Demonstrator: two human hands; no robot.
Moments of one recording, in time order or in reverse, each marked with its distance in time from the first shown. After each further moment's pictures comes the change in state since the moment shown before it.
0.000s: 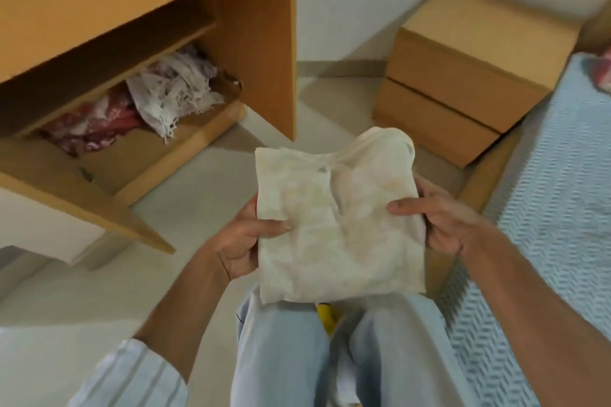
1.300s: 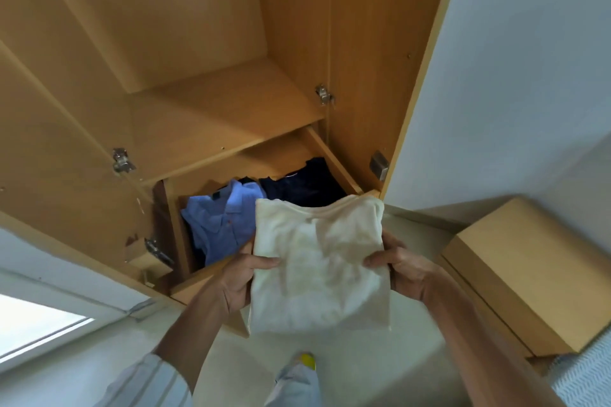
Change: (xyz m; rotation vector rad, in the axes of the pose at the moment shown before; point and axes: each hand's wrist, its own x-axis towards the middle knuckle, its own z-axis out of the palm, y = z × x) left_hand -0.142 0.459 0.121 -0.161 0.426 0.123; right_hand 0.006 -0.452 0.220 -0.107 -0.475 0.169
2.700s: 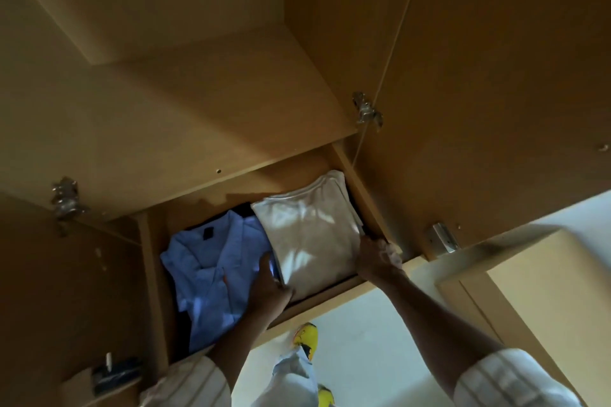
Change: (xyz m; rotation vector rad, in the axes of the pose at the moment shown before) left_hand 0.231 -0.003 -0.076 0.702 0.497 -0.017; right_hand 0.269 -0.058 -0.013 -1.591 0.546 0.414
